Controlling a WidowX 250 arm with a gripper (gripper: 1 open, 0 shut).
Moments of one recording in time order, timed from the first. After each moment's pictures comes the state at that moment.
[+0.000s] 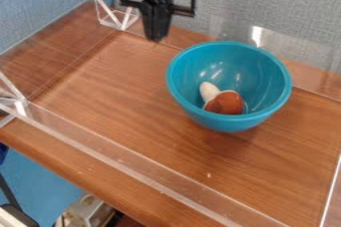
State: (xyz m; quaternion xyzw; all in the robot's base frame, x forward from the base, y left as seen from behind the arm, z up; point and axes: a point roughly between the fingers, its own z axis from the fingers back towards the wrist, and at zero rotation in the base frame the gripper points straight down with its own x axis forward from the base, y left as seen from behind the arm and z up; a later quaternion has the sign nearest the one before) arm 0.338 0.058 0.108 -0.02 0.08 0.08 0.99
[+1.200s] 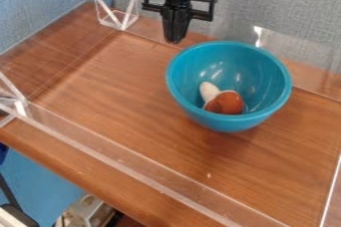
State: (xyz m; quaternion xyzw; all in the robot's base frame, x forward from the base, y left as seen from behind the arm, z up) arm 0.372 0.059 0.095 -0.01 0.08 0.09 0.99
